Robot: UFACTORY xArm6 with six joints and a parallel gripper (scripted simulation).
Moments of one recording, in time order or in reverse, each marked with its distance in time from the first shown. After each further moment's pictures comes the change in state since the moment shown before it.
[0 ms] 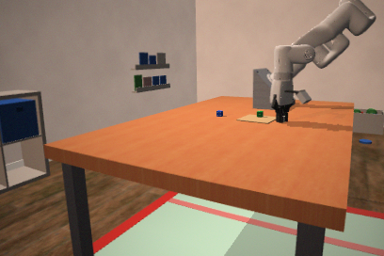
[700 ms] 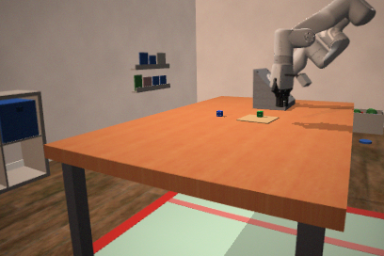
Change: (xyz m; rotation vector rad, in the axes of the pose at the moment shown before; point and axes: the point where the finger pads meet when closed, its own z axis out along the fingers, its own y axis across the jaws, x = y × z) arm -0.001 0.002 -0.064 -0.004 -0.001 0.000
